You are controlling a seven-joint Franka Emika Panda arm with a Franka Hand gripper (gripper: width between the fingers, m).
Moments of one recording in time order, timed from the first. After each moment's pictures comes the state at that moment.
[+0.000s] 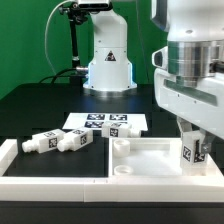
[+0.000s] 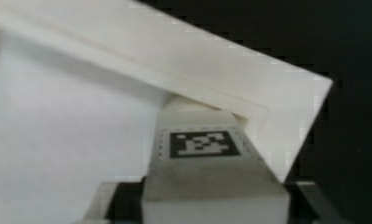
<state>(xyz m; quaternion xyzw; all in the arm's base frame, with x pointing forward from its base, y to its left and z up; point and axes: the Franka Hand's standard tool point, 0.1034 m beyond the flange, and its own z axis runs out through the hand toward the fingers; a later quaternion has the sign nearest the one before) 0.642 0.109 0.072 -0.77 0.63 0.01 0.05</state>
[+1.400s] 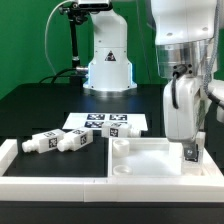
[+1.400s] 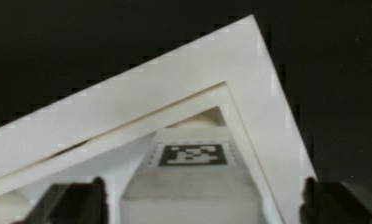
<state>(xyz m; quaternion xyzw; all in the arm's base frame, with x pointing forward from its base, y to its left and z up) 0.645 0.112 0.075 -0.55 0.83 0.04 0.08</state>
